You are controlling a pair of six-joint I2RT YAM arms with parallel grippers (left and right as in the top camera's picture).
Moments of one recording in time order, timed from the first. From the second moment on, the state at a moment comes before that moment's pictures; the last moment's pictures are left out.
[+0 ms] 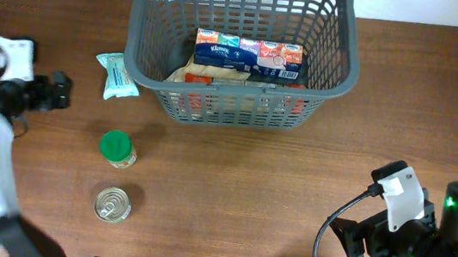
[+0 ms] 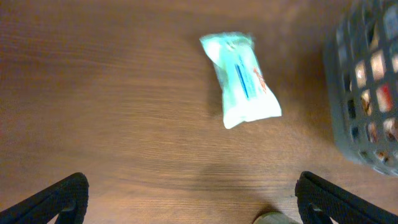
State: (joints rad) left arm 0.50 1.58 1.29 -0.69 0.34 0.33; right arm 0.05 0.82 1.35 -1.47 -0.35 -0.32
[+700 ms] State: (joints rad) left arm 0.23 1.97 1.29 -0.27 0.27 0.32; right arm 0.05 0.82 1.35 -1.47 -0.35 -0.32
